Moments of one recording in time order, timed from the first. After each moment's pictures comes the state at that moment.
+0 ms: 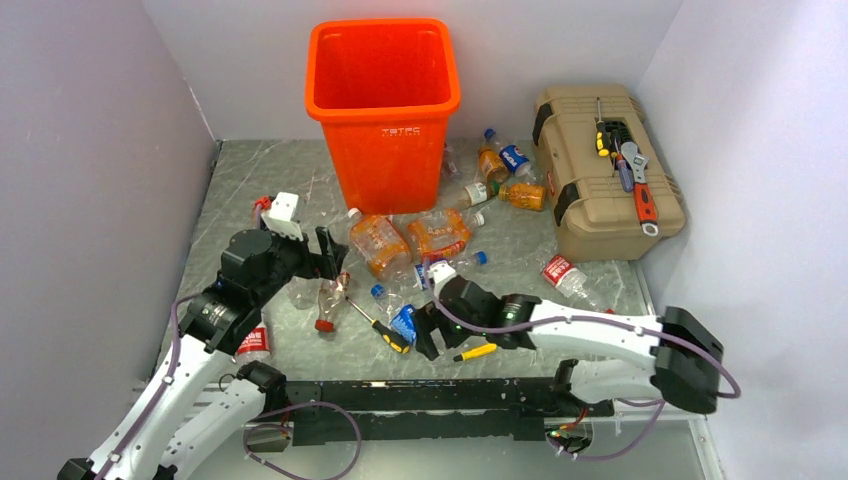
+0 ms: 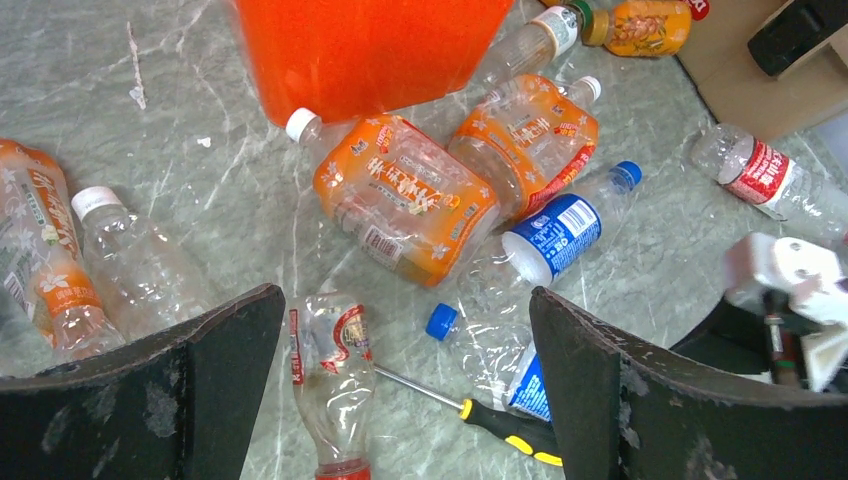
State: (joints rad) left arm -0.45 0.67 0.81 -0.44 -0.02 -0.25; right arm 1.10 1.15 0.64 -0.29 0.04 0.49
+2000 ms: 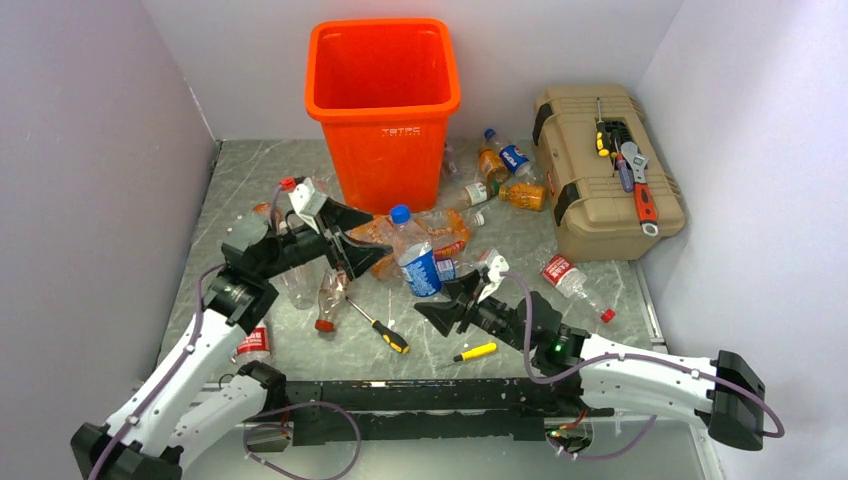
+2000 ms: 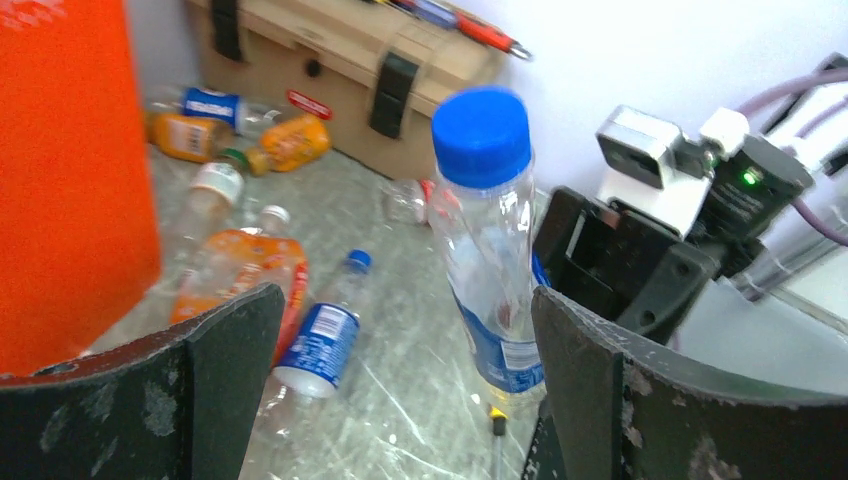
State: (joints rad) left arm -0.44 0.80 0.82 0.06 0.61 -0.30; right arm 1.13 0.75 0.34 0.47 0.12 0.31
